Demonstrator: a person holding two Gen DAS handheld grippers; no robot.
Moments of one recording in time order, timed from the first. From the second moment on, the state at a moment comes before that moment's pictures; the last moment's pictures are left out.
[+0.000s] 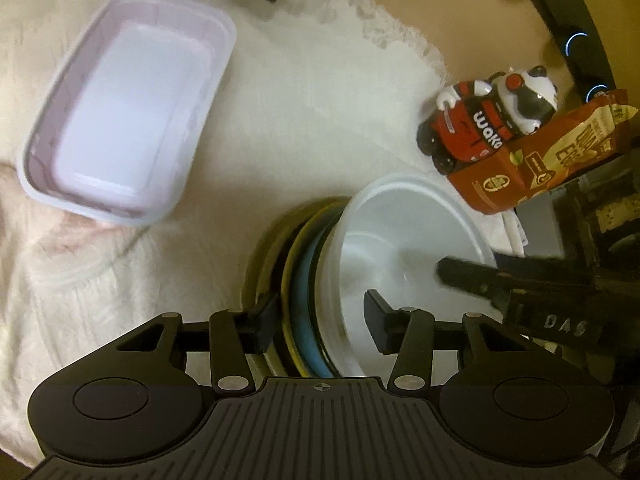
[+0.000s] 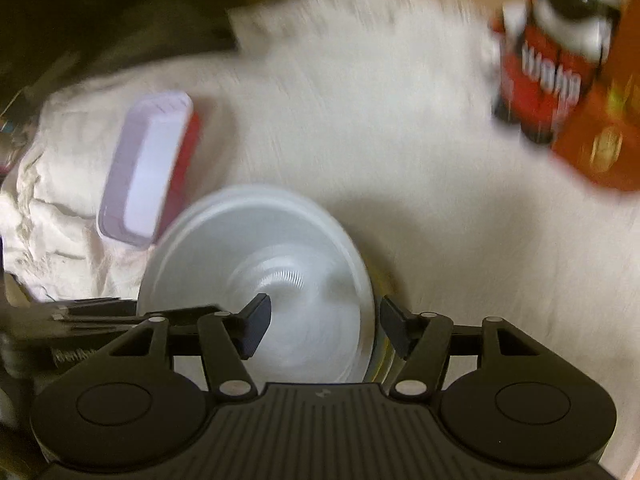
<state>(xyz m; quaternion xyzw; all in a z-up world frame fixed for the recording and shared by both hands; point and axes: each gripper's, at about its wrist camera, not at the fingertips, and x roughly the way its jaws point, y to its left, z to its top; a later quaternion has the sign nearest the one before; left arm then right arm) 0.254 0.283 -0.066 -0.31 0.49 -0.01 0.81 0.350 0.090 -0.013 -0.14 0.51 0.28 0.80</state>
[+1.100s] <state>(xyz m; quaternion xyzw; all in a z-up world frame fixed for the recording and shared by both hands) 0.257 0.285 -0.038 -0.32 0.49 -0.02 0.81 0.315 0.053 -0.021 -0.02 0.50 0.29 0.82</state>
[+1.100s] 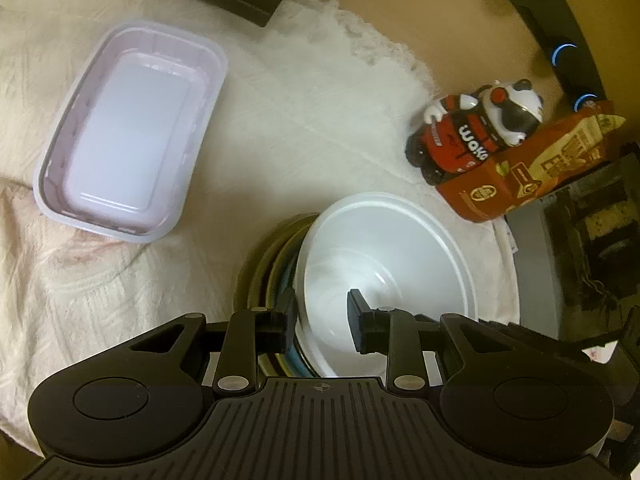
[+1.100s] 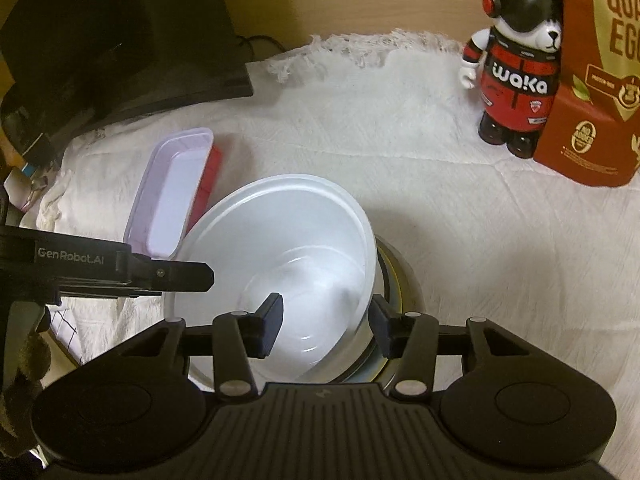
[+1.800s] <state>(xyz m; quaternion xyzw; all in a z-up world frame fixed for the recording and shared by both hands) 0.225 0.414 -0.018 -0.24 0.40 0.16 0.87 0.322 0.162 0.022 -0.02 0.48 0.34 0.81</state>
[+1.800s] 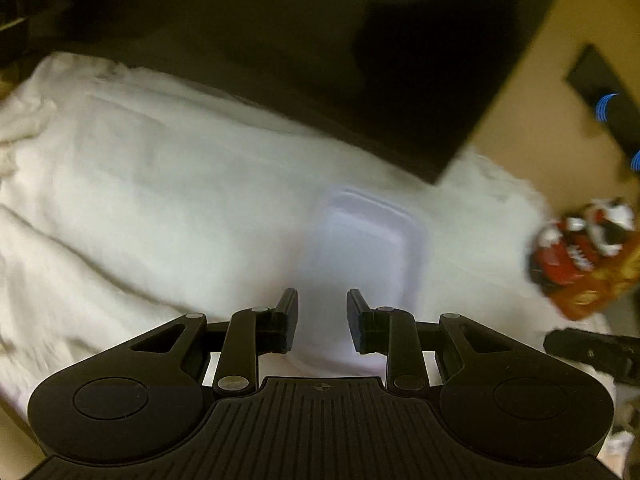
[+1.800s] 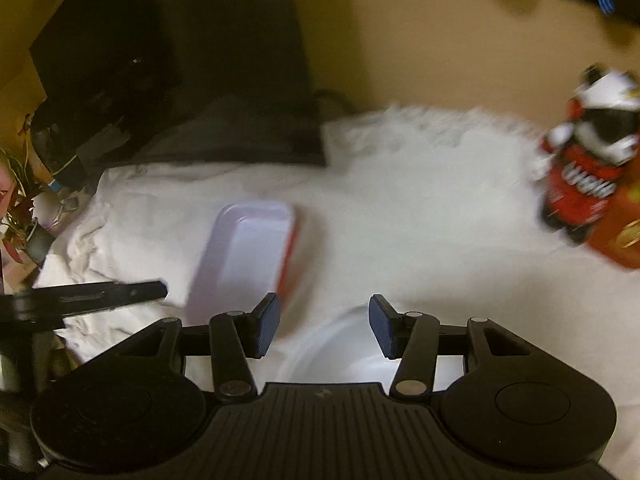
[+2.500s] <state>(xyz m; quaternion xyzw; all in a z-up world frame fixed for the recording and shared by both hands) 0.248 0.454 -0.096 -0.33 0.46 0.10 0.82 0.328 0.292 -0.074 -0.09 0.56 0.29 0.77</state>
